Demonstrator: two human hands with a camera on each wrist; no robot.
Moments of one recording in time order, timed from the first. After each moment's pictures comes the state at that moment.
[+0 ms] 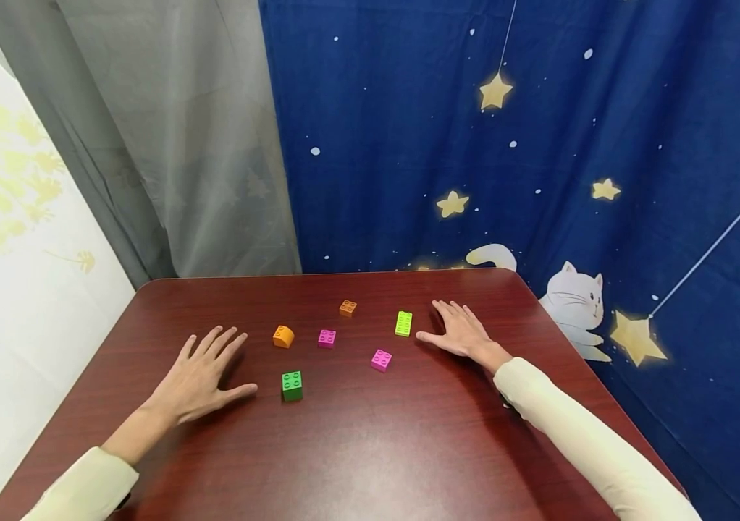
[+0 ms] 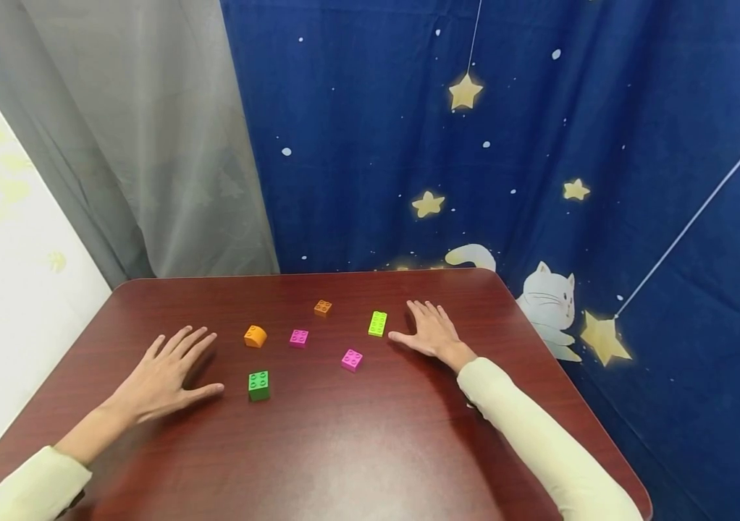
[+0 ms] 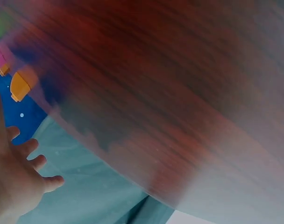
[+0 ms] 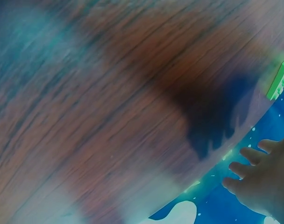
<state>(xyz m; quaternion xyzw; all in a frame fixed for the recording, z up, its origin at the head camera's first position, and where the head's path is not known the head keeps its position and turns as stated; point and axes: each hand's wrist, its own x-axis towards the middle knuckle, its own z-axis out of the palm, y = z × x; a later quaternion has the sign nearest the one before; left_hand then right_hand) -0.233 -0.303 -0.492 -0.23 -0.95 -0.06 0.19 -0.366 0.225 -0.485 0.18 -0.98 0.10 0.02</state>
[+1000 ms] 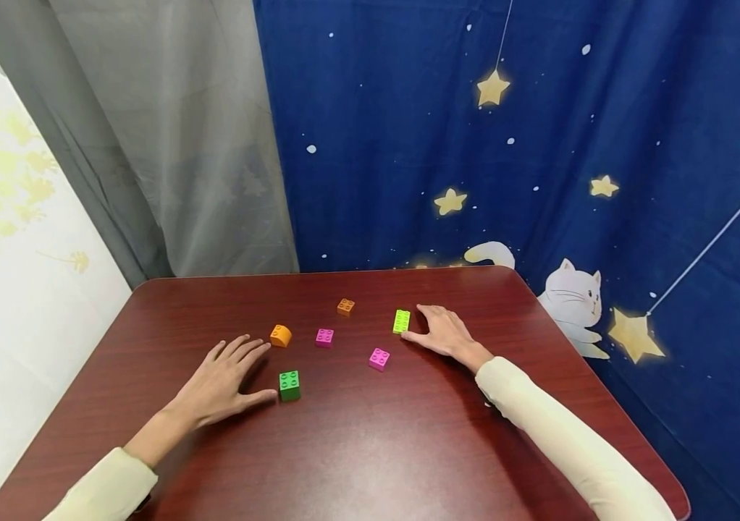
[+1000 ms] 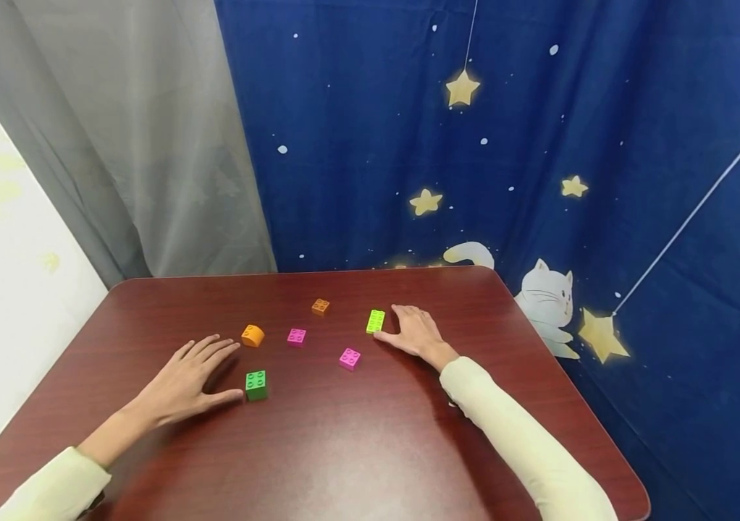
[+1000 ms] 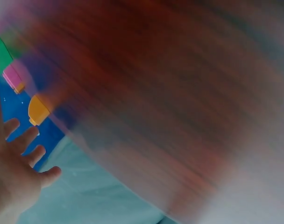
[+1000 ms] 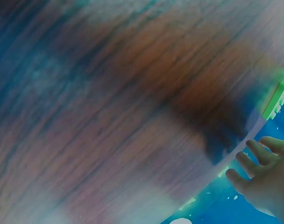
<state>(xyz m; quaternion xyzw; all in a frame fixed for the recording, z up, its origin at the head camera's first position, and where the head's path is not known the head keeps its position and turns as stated) -0.234 -0.265 -0.495 -0.26 -0.95 -0.09 0.16 -0.371 0.198 -0.497 0.18 -0.97 0.14 0.03</state>
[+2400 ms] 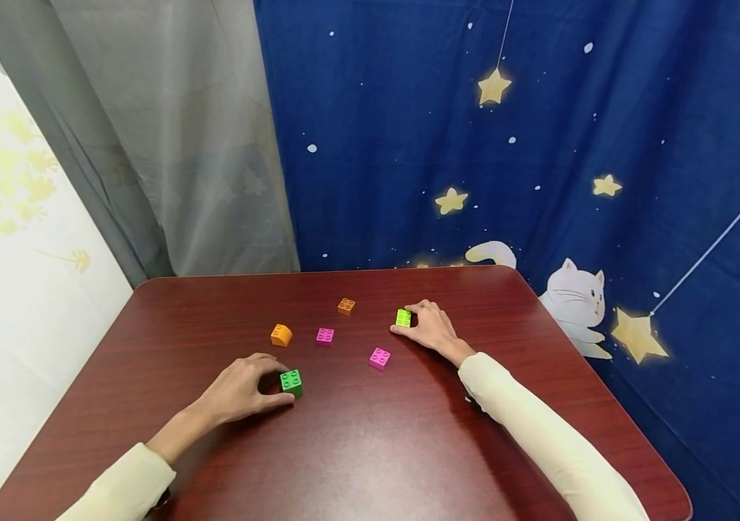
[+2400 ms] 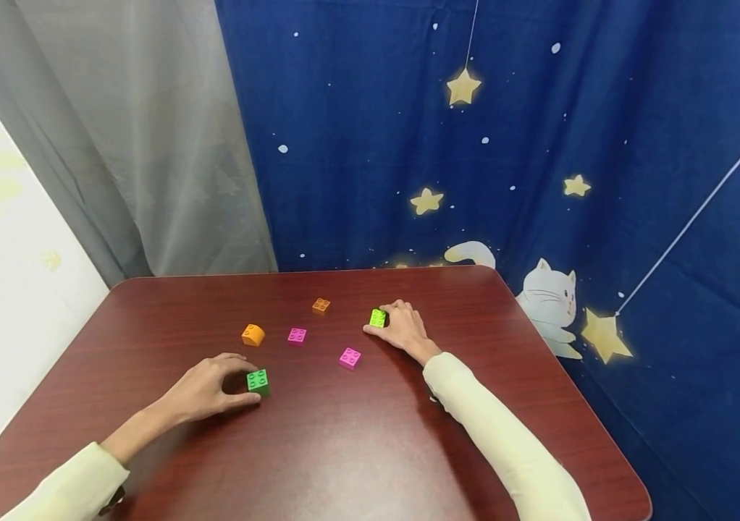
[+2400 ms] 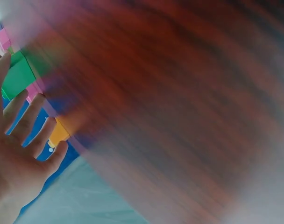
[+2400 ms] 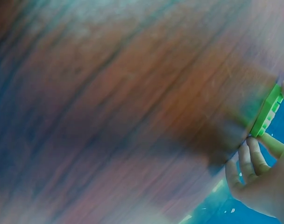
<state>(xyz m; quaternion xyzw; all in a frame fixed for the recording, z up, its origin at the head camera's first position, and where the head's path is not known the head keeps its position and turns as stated) -0.235 -0.232 -0.497 -0.26 -0.94 -0.21 0.10 -0.383 0.169 -0.502 0.16 -0.97 0.19 0.06</state>
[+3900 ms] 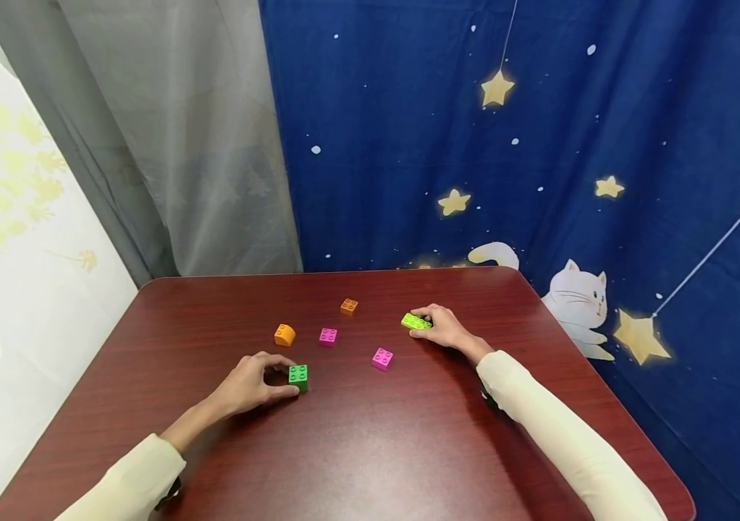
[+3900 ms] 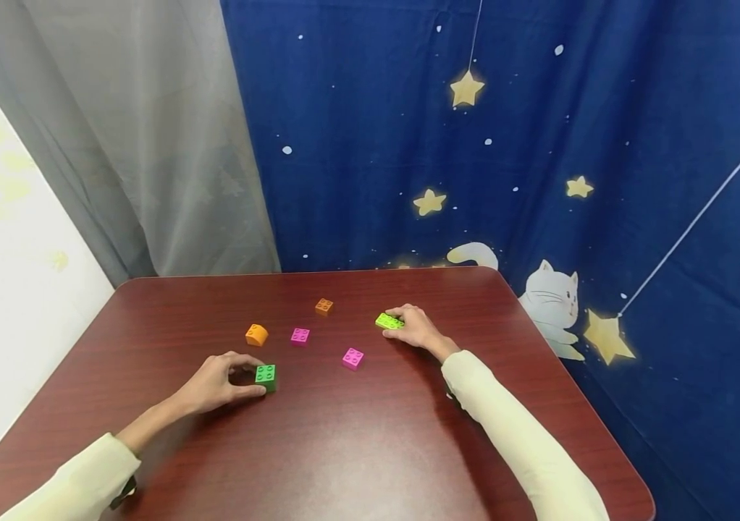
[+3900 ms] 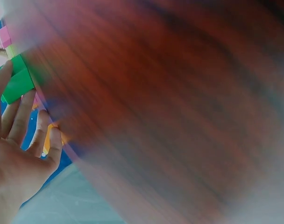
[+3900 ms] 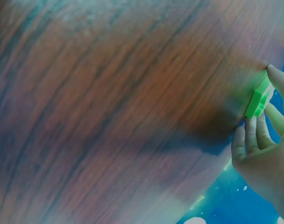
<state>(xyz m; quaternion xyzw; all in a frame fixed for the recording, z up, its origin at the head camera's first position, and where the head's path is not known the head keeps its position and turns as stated) -0.240 -0.229 -0.496 -0.19 -0.93 -0.32 0.01 -0.385 0.198 -0.495 0.24 -0.93 0.28 0.00</state>
